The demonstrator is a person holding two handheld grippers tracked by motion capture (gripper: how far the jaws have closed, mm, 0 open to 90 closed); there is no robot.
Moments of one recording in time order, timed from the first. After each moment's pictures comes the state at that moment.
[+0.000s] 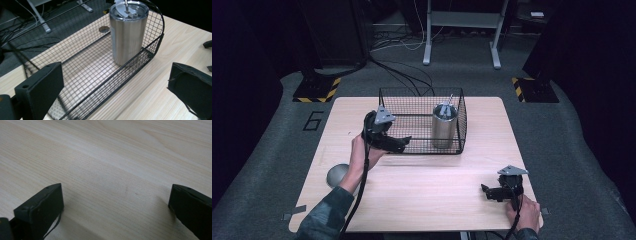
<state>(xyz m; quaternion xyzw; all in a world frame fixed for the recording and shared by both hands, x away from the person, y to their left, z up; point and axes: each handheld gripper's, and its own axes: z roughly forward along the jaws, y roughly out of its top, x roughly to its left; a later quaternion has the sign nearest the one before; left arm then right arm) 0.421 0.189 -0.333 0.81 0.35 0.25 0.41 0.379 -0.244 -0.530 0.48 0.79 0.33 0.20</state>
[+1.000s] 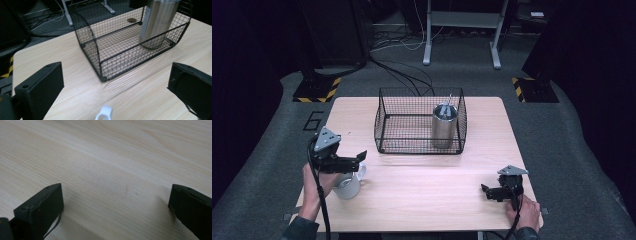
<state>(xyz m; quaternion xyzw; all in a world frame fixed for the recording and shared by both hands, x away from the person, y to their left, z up) 0.355 0.298 -0.353 0.75 0.43 0.28 0.42 0.380 -0.244 -0.530 0.48 0.79 0.33 0.20</state>
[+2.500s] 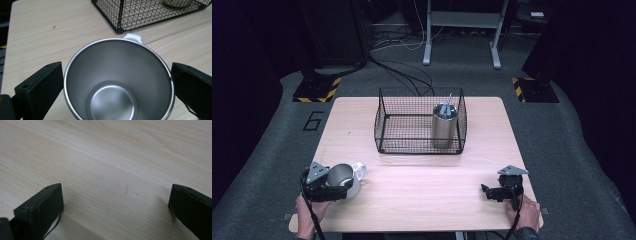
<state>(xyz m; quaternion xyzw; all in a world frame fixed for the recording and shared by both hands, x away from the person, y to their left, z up) 0.332 0.341 -0.463 0.74 0.48 0.26 0.40 0.379 -0.244 -0.530 0.48 0.79 0.33 0.20</state>
